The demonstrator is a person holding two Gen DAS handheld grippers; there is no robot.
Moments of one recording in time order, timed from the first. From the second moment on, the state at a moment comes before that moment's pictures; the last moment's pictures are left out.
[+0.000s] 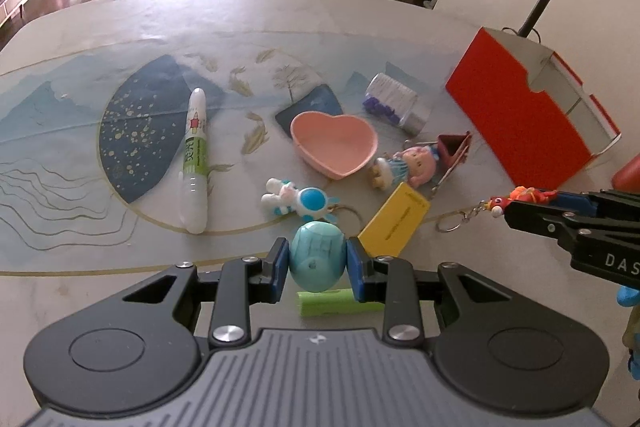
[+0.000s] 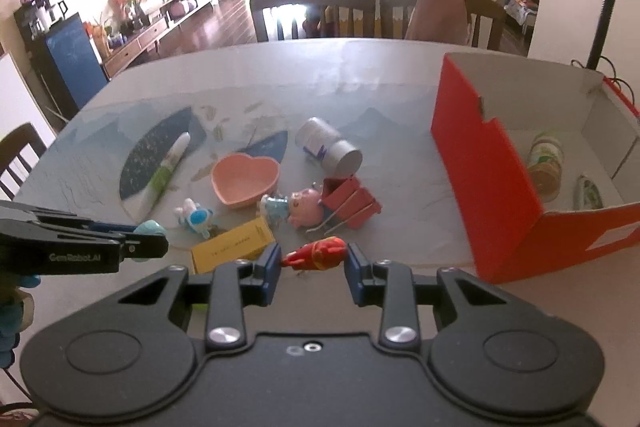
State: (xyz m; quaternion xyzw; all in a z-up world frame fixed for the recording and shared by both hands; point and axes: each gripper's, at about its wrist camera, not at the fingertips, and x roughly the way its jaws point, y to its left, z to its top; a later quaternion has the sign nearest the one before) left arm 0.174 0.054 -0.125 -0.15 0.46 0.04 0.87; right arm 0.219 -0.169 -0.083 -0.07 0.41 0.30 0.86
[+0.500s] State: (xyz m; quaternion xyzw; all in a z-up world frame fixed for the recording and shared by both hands) left arm 0.195 0.019 -0.061 -0.15 0.44 -0.01 0.89; right arm 0.231 -0.207 -0.016 -0.04 0.35 0.29 0.89
